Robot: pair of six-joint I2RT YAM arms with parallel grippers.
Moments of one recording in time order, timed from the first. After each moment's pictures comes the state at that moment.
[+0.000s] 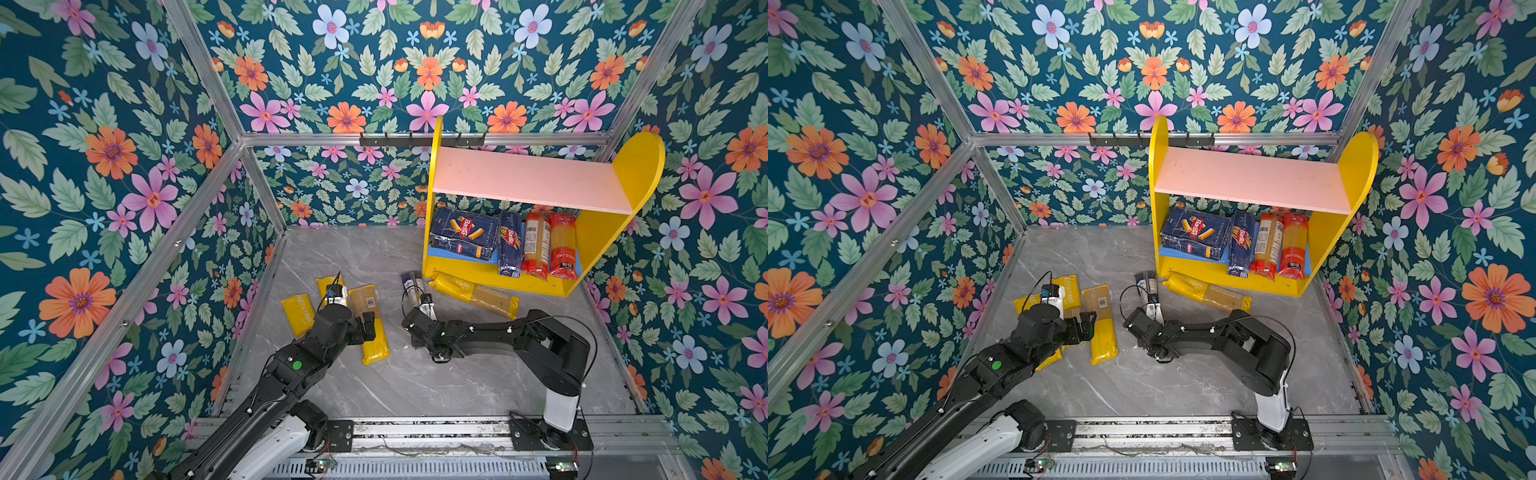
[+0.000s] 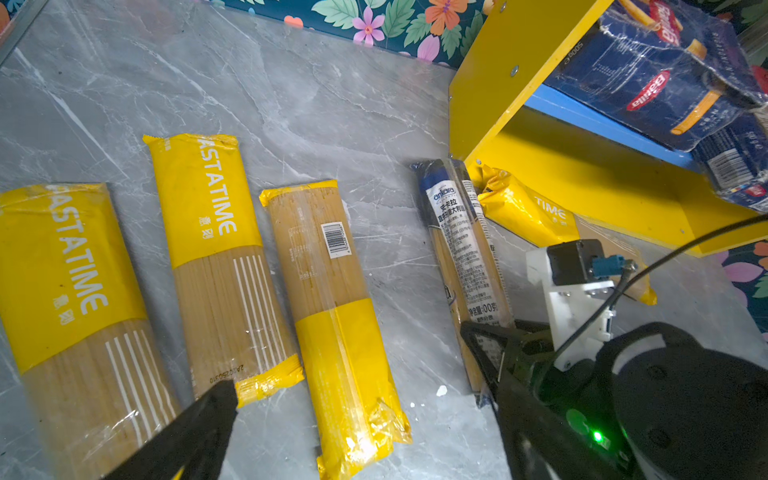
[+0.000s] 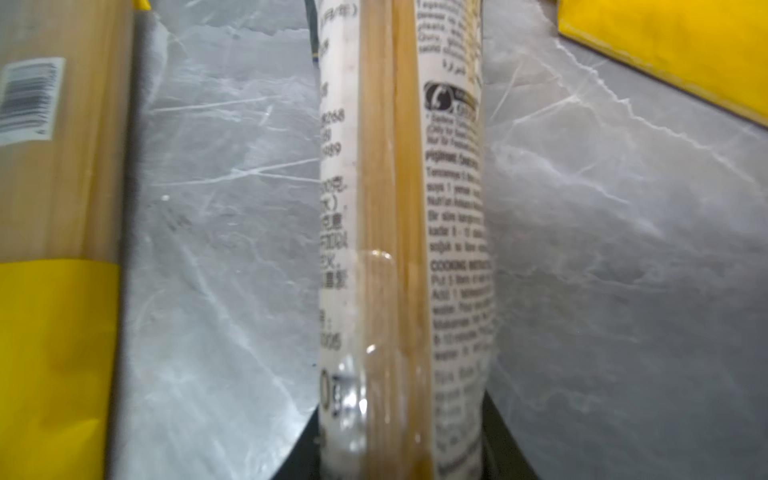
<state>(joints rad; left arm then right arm) -0.66 0.73 0.69 -0.60 -0.27 -0.54 1.00 1.90 1.03 -0.18 0.41 0.79</state>
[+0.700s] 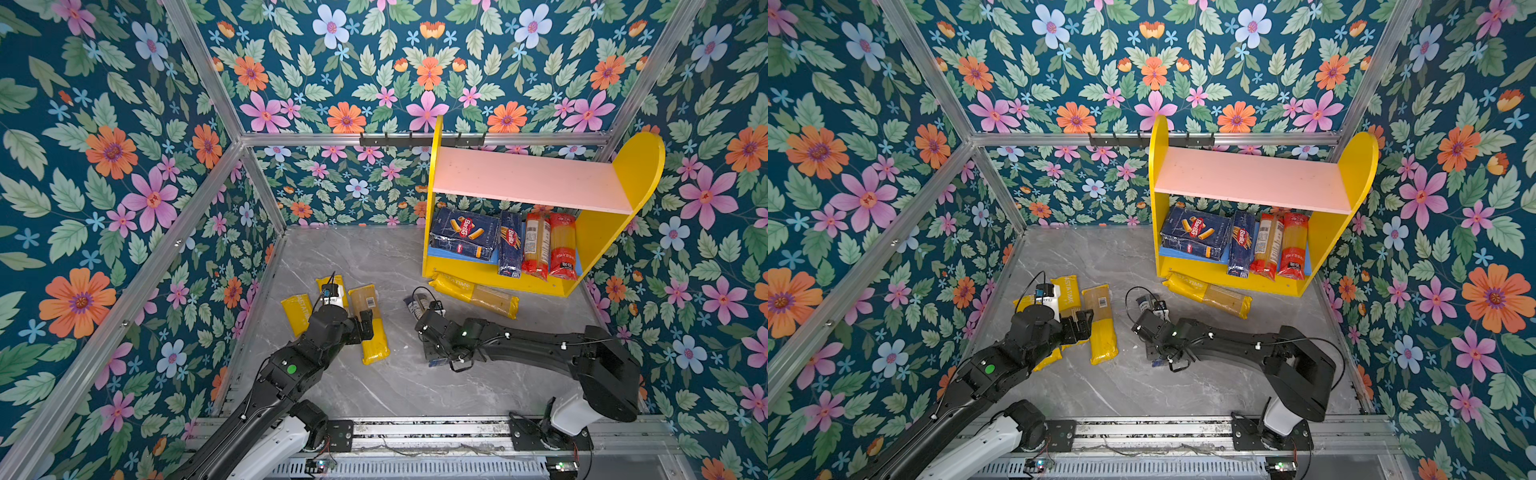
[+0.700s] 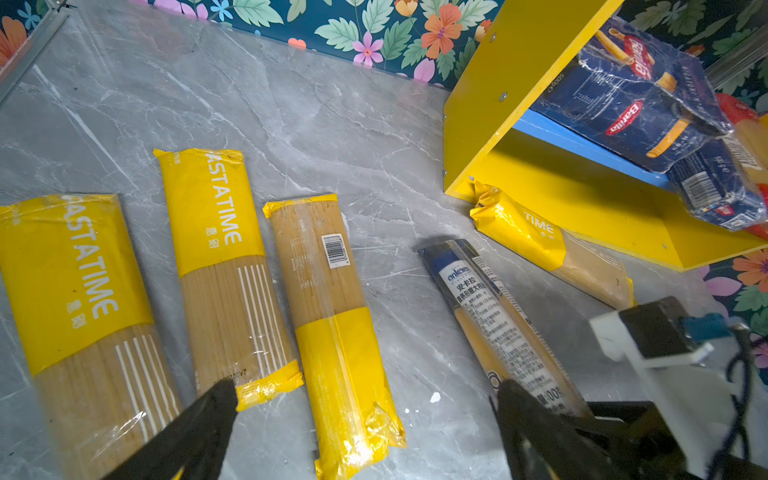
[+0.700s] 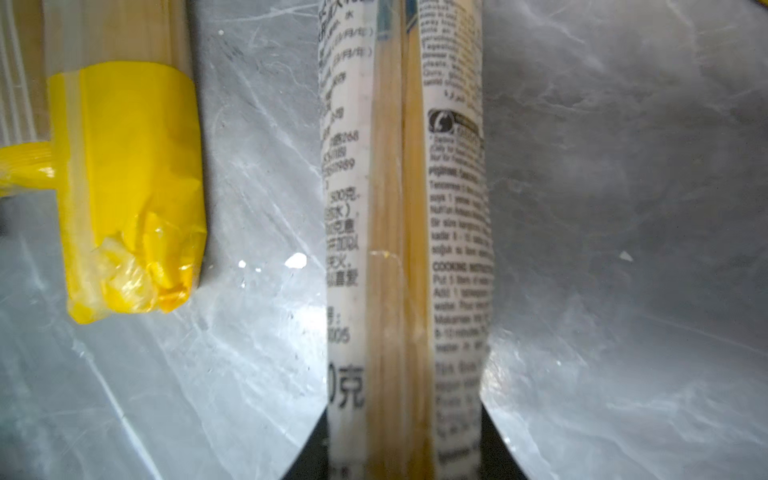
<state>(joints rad) -0.66 0.69 0.71 -0.61 -0.28 -0.54 1.04 1.56 1.02 -0.59 0.21 0.81</state>
